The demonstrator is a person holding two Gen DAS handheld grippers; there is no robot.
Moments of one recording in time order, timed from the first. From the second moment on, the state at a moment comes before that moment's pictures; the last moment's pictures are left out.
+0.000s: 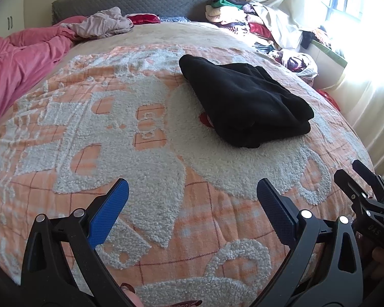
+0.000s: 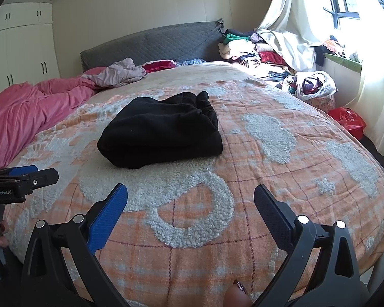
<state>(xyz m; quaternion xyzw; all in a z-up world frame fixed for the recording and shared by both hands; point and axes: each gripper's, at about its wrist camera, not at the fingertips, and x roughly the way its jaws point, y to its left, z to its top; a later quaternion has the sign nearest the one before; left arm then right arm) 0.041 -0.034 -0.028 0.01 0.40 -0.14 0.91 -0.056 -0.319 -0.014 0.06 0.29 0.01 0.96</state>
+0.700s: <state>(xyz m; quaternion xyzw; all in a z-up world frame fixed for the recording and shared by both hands) 0.091 0.156 -0.032 -0.05 0.43 0.07 0.90 -0.179 -0.562 0.011 0.26 0.24 -0.36 0.86</state>
